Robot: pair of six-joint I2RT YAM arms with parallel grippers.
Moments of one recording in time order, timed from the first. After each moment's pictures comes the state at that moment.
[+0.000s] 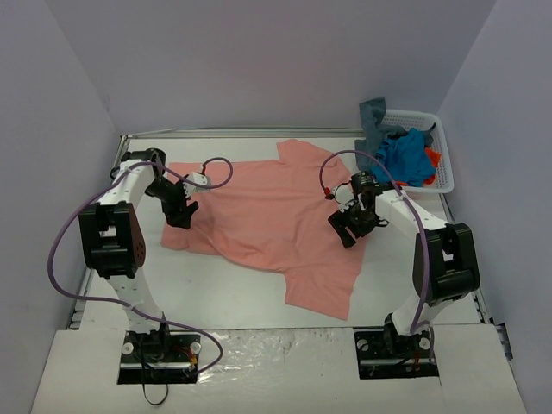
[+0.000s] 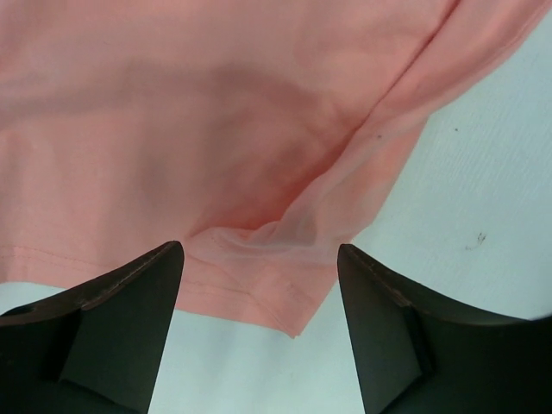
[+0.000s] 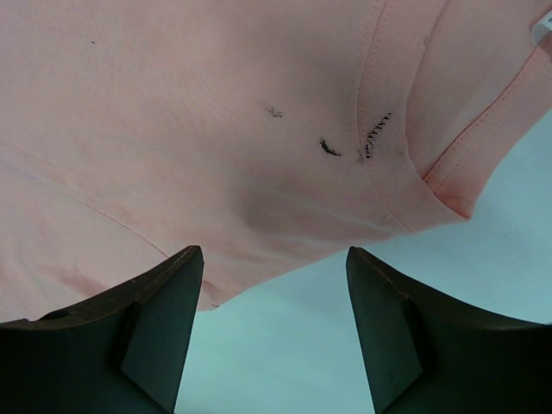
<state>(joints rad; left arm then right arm) 0.04 1.88 1.54 -1.16 0.56 1.26 0.24 1.63 1.06 -0.76 -0.14 -0.44</state>
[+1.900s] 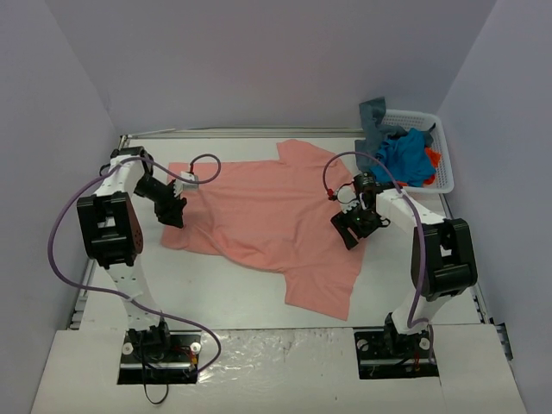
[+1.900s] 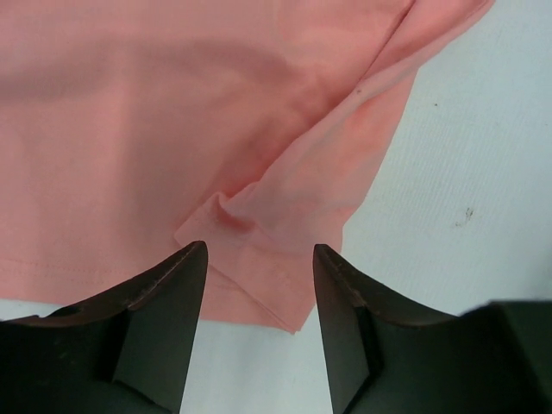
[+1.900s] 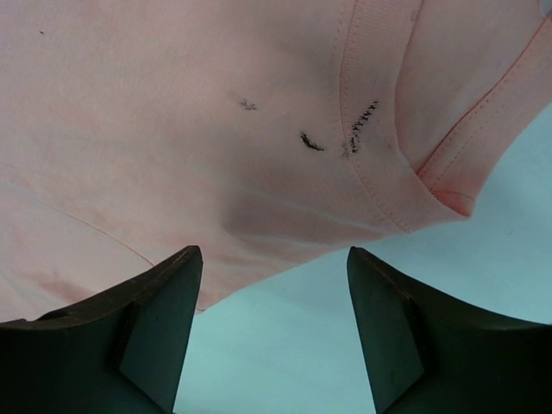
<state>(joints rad) 0.14 2.01 1.66 -1.35 0.67 1.44 0.20 1.67 1.06 -0.76 -0.13 -0.44</state>
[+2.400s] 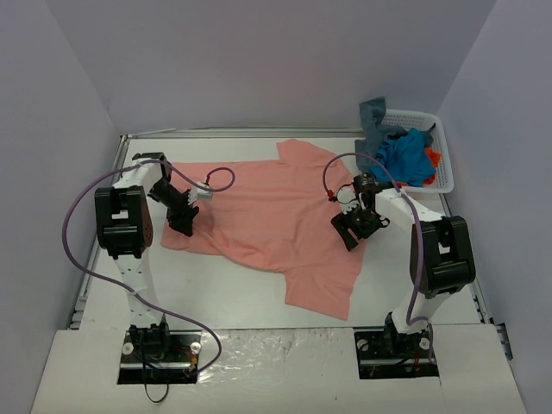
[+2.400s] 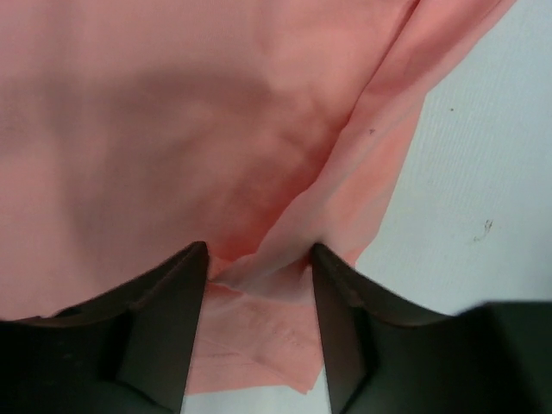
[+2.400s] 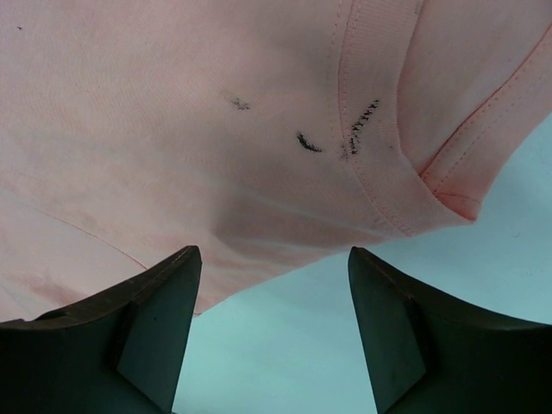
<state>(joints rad) 0.05 2.12 1.65 -1.32 0.61 1.44 0.20 1.70 1.06 -0.76 -0.12 -0.44</state>
